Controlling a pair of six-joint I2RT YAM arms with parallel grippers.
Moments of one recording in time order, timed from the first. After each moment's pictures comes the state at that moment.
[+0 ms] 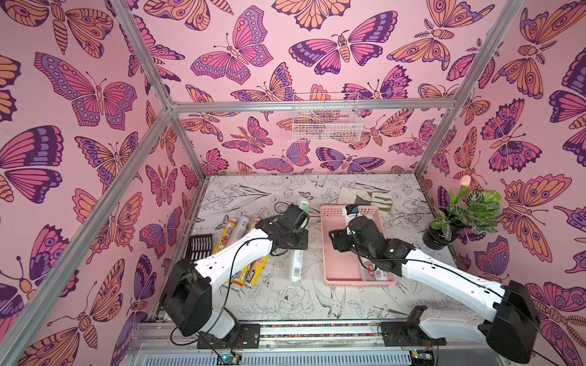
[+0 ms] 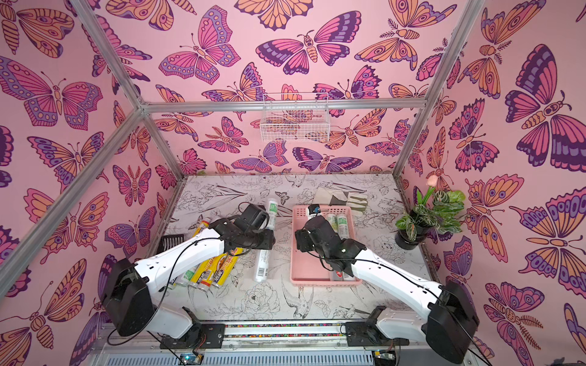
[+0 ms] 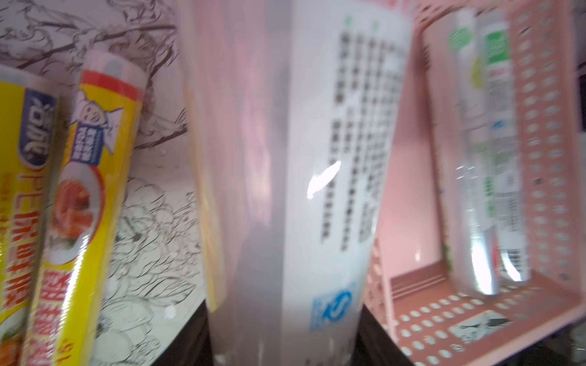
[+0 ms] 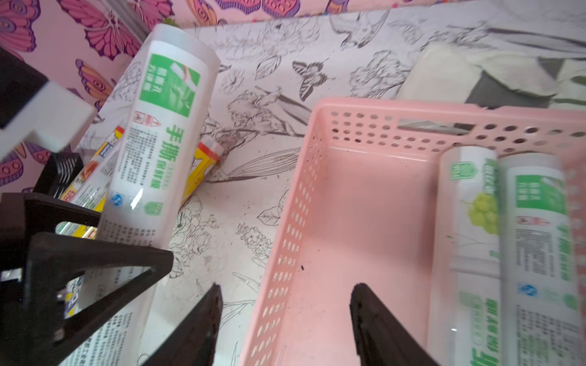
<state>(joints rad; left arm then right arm) -0.71 1.48 1.15 -0.63 0.03 -0.60 0.86 1.18 0.84 -0.30 0.25 0.51</state>
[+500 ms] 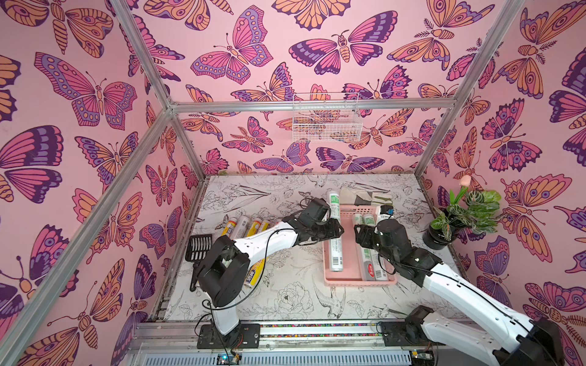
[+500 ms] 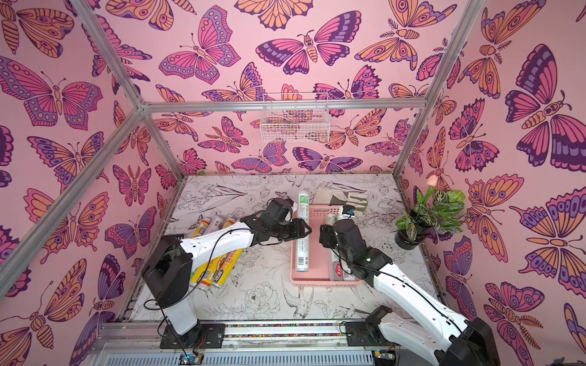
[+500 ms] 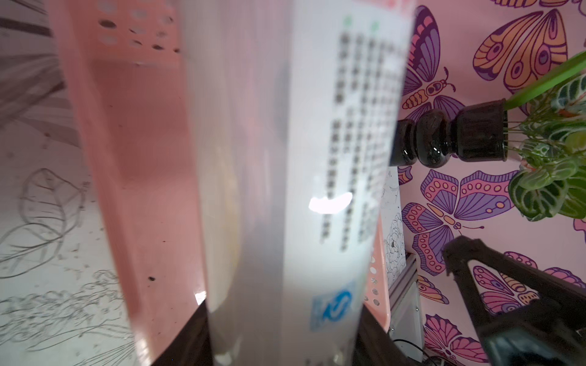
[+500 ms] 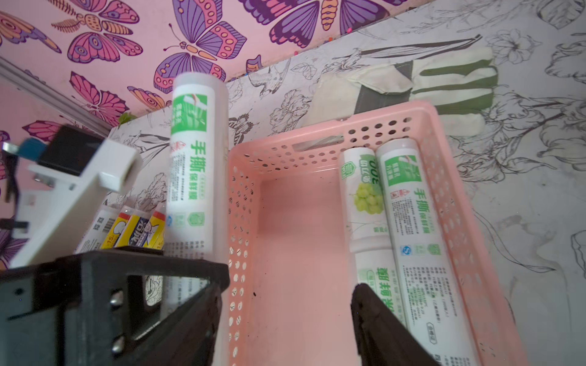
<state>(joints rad) -0.80 1.81 1.30 -0.24 0.30 -0.85 0.64 0.96 0.70 -0.31 0.24 0.63</state>
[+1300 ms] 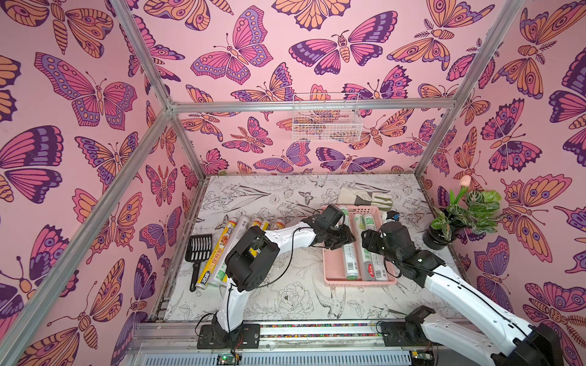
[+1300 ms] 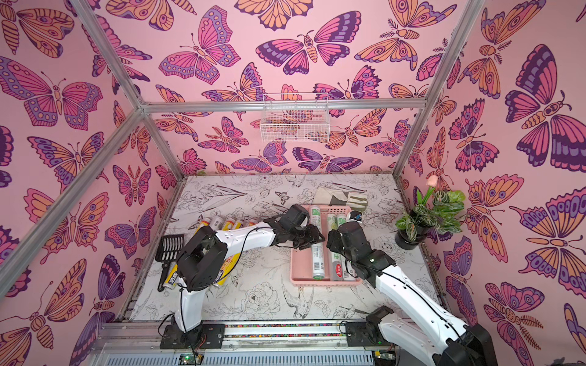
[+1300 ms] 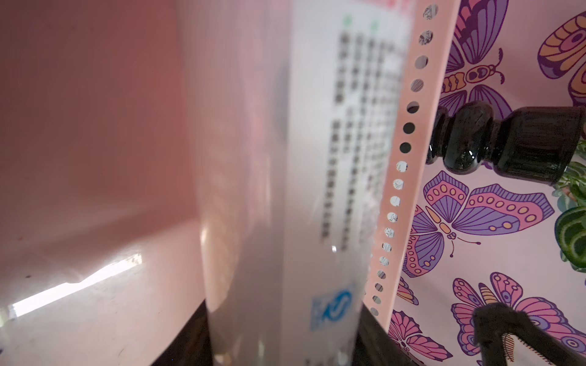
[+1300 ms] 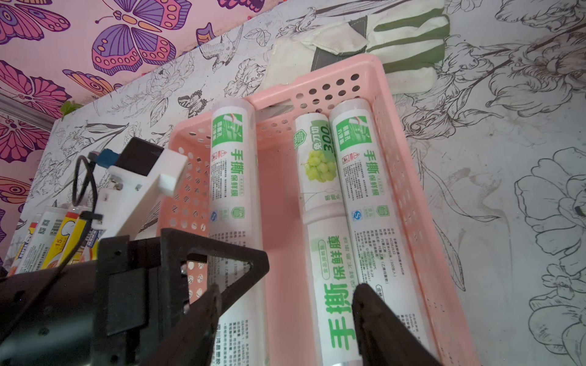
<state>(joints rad) -0.84 2.05 1.44 -0.23 0.39 -1.03 0.57 0.97 0.66 -0.40 0.21 0.65</state>
